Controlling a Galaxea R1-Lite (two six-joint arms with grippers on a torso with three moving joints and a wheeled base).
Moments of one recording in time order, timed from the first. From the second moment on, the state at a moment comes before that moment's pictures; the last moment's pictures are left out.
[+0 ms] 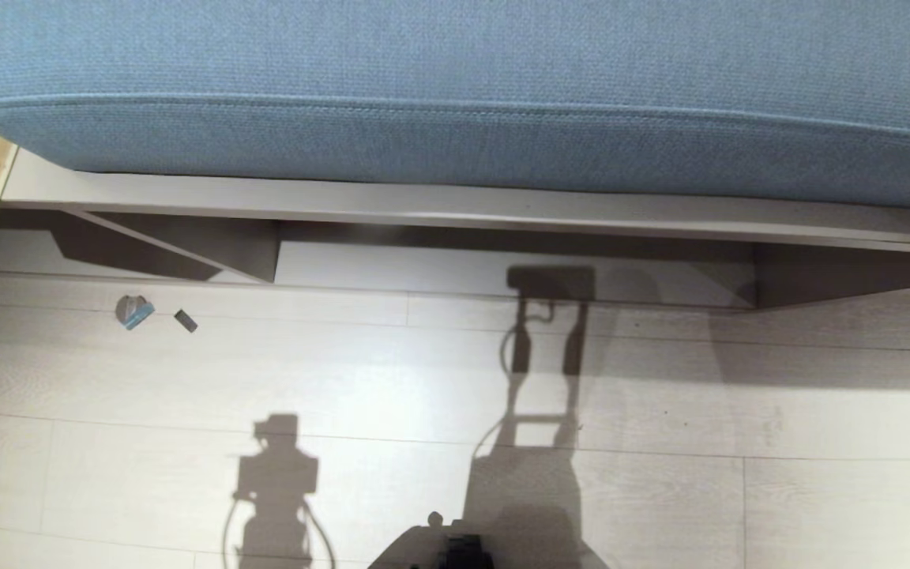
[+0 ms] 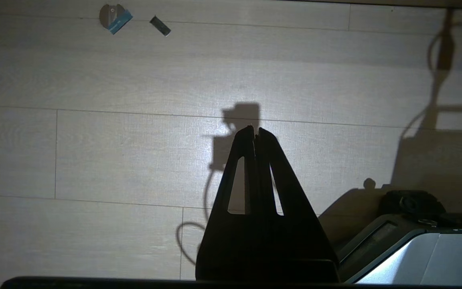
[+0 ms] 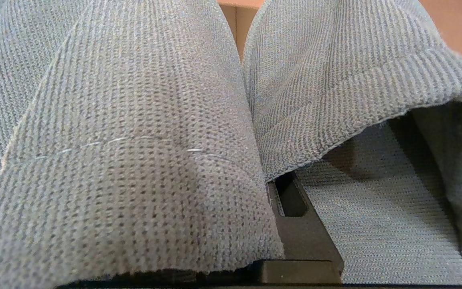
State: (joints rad) left arm 0.00 0.00 0.00 -0.02 0.00 -0.01; right arm -0.05 0.26 -0.50 0.09 -0.17 -0.05
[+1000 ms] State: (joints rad) left arm 0.00 0.00 0.00 -0.02 0.00 -0.02; right arm -0.01 0.01 -0.01 -0.01 0.01 -0.10
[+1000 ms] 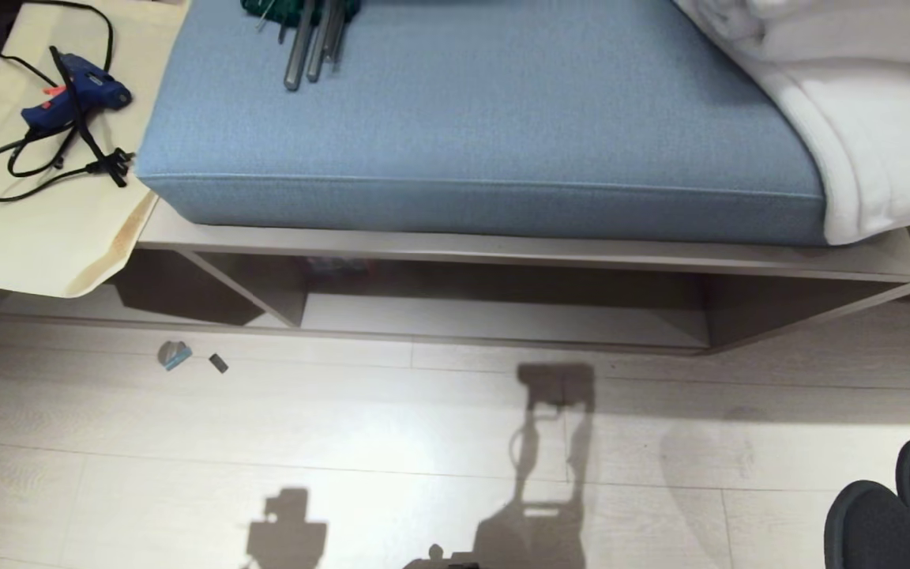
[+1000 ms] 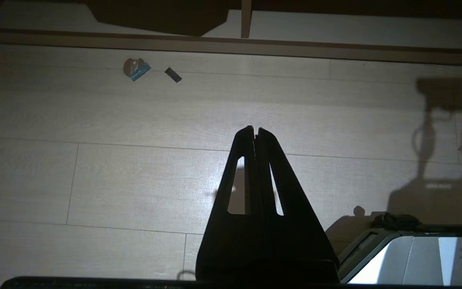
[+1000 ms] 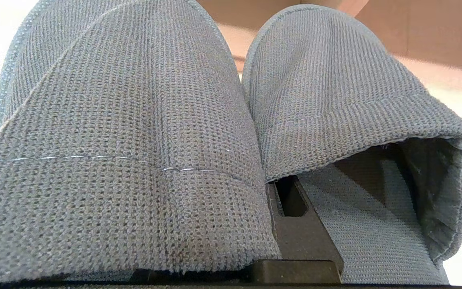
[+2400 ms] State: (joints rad) left arm 0.00 0.00 0.00 -0.02 0.00 -0.02; right arm -0.01 0.00 0.00 0.00 0.02 -0.10
